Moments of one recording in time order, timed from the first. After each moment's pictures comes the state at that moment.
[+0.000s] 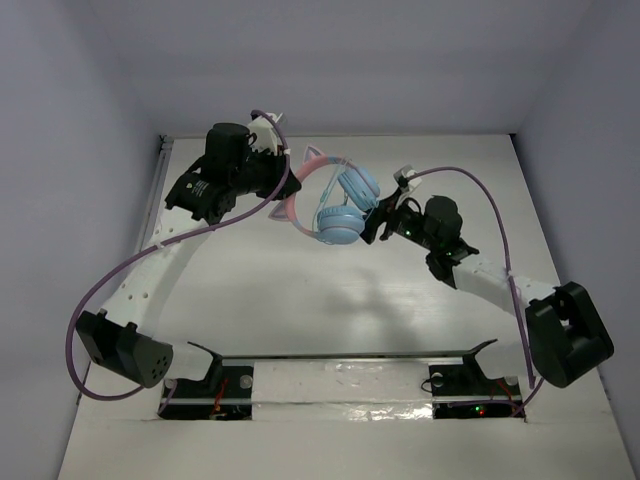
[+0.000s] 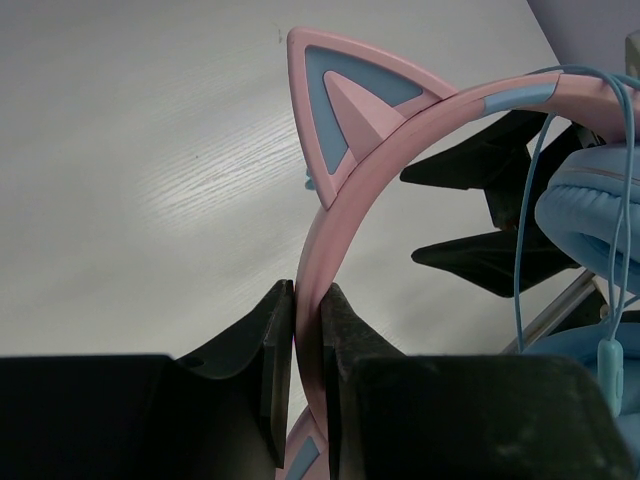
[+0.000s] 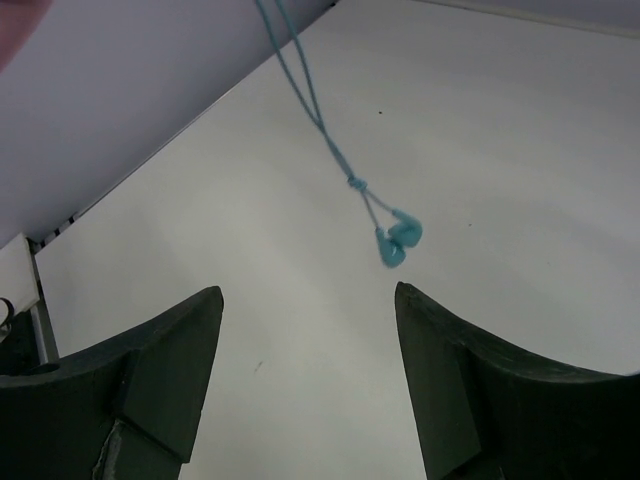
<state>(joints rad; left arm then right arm) -0.42 1.35 1.49 -0.65 0.32 -0.25 0.47 1.33 0.68 0.61 -0.46 0.32</state>
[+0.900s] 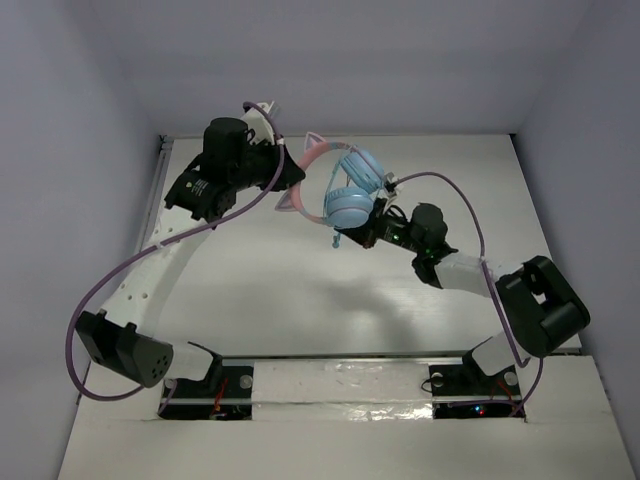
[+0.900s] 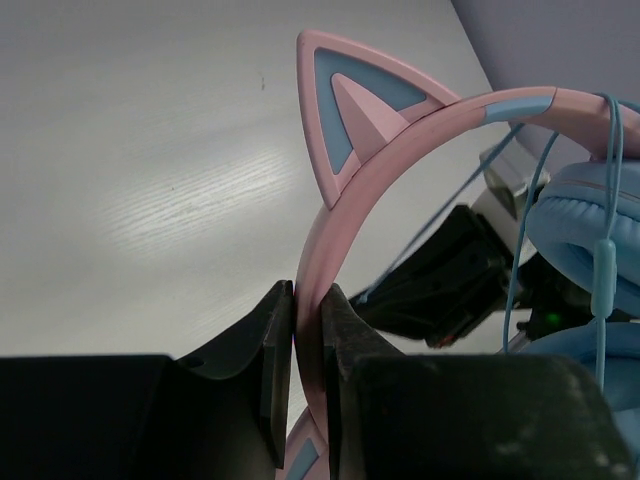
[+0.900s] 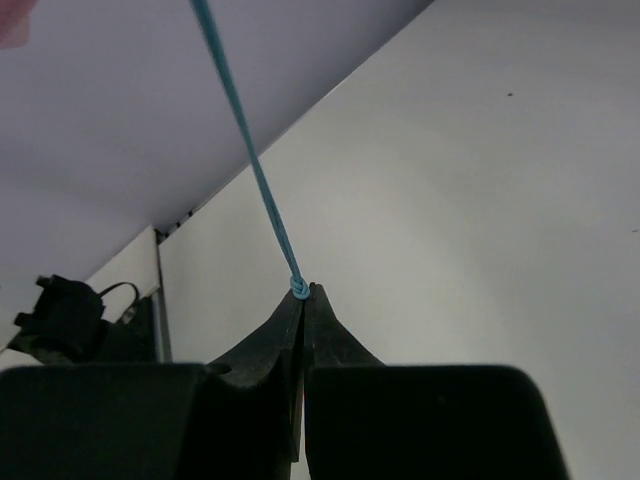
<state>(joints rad) -0.42 1.35 1.51 -0.59 0.31 -0.38 0.52 1.52 0.67 0.91 -0.60 0.55</state>
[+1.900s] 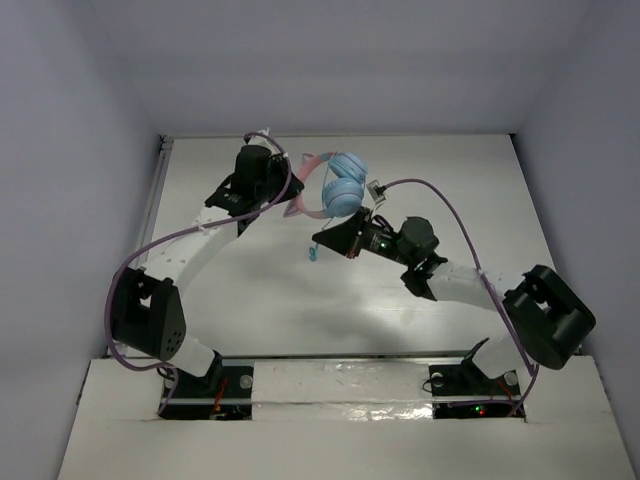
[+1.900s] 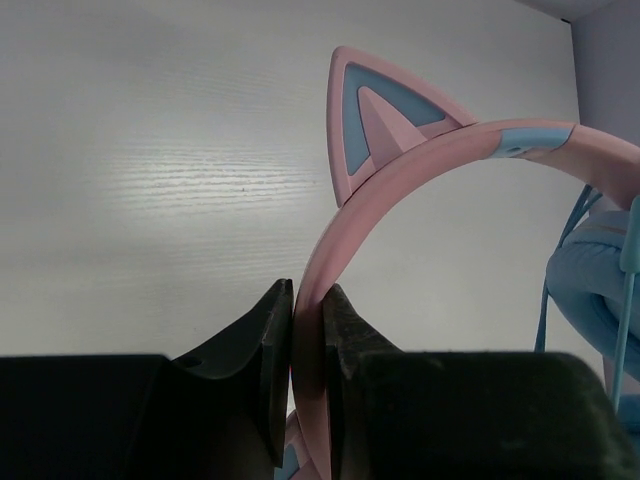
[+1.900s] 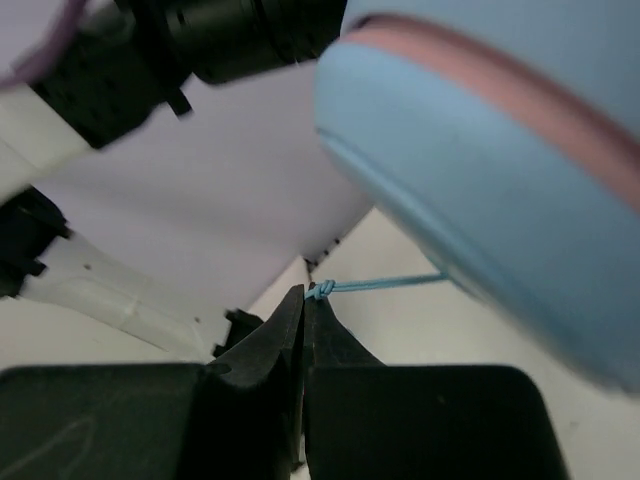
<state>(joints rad) -0.40 1.50 1.20 -0.19 0.07 -0.64 0.72 1.45 0.66 0.98 -0.50 0.89</state>
